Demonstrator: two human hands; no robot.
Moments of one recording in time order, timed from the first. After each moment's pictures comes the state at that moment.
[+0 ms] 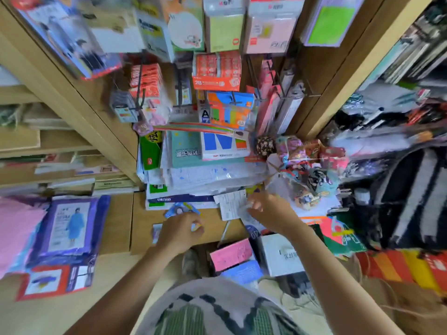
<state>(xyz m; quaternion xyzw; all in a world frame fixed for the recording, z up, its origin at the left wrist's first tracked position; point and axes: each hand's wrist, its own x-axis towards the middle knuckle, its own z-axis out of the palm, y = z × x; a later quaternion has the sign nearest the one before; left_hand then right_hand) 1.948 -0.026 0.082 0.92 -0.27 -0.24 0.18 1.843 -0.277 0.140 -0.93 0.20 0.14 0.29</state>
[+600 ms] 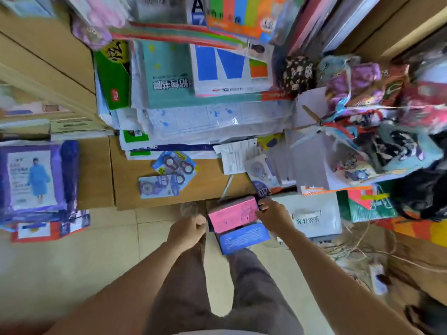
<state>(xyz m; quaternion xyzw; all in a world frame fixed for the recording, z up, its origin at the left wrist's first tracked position) 1.913 -0.025 -0.144 0.86 -0.14 -0.47 0.14 1.808 -0.278 -0.131 -0.77 0.40 0.33 0.37</state>
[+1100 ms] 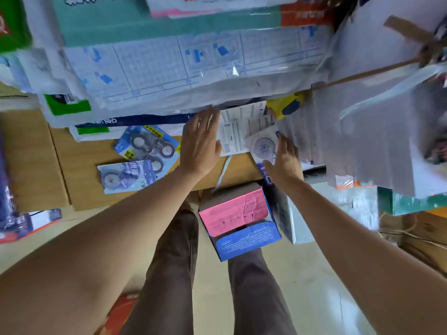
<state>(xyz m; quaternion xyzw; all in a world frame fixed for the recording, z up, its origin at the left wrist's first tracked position) 2.024 -0.162 -0.306 0.91 -0.37 -0.14 0.06 1.866 -0.337 -0.307 -0.86 0.39 0.22 0.26</state>
